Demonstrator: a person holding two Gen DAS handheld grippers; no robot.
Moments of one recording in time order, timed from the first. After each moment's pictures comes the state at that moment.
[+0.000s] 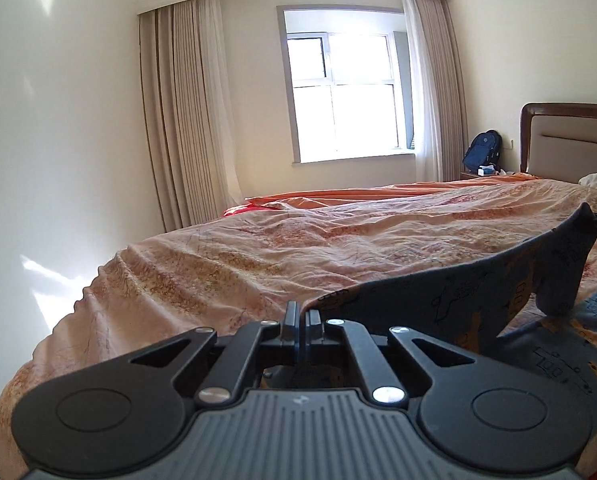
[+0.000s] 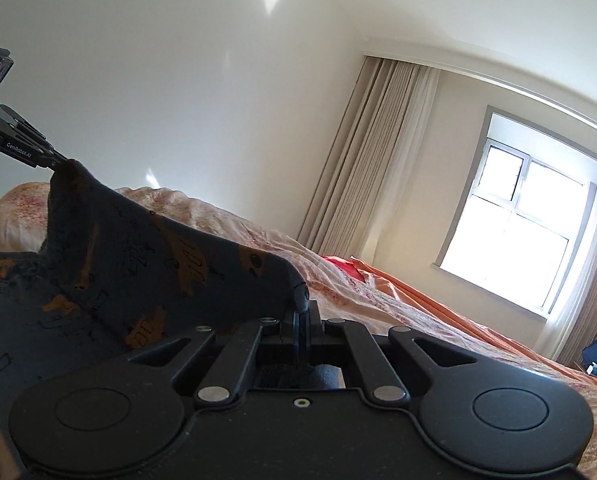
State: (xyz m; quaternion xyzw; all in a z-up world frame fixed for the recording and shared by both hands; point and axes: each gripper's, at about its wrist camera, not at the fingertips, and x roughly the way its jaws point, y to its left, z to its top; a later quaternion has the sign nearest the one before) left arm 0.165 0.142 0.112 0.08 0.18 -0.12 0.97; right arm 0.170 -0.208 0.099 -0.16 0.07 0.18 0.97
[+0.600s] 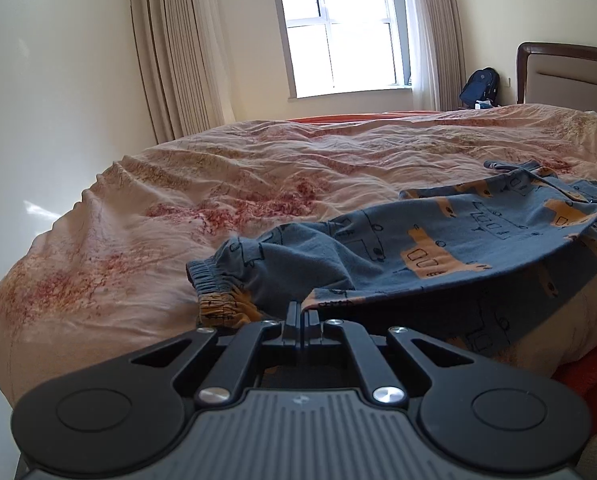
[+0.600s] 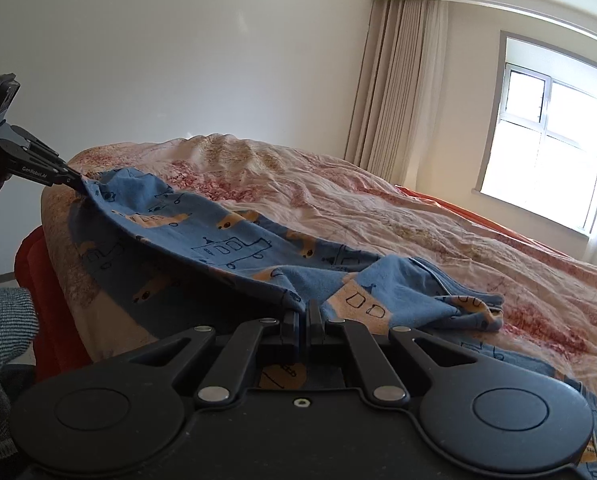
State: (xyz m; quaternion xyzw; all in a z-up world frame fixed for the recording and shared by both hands) left arm 0.089 0.137 0.020 0.11 0.27 -0.10 0.95; right arm 0.080 -0.210 0.018 -0.10 0.17 0.22 0.95
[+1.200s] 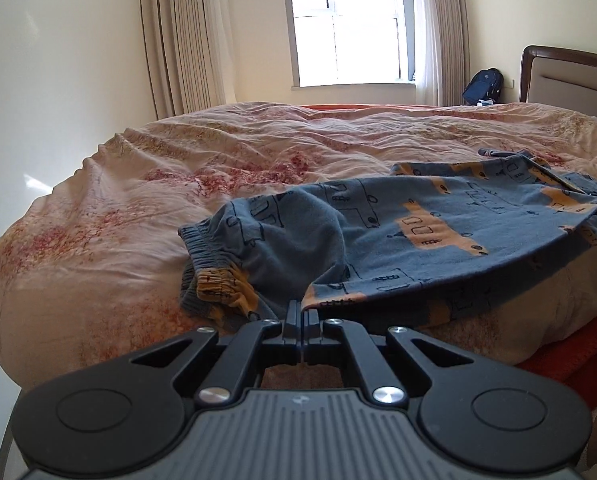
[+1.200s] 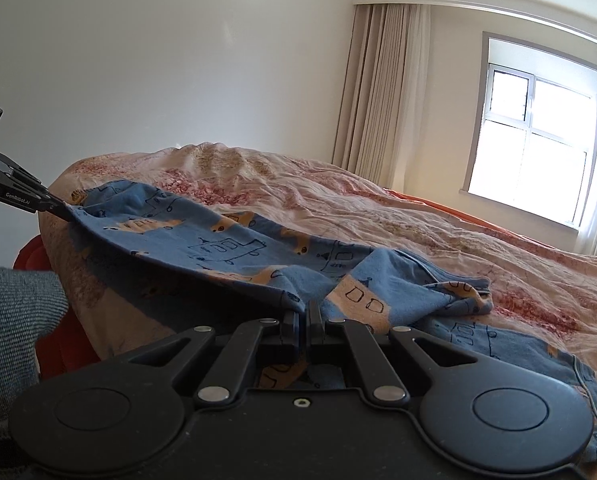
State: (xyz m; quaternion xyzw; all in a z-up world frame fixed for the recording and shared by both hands) left arm 0.072 0.139 0.001 0.08 0.29 -0.10 0.95; right arm 0.058 -0.214 0.009 -0.09 0.16 0.21 0.96
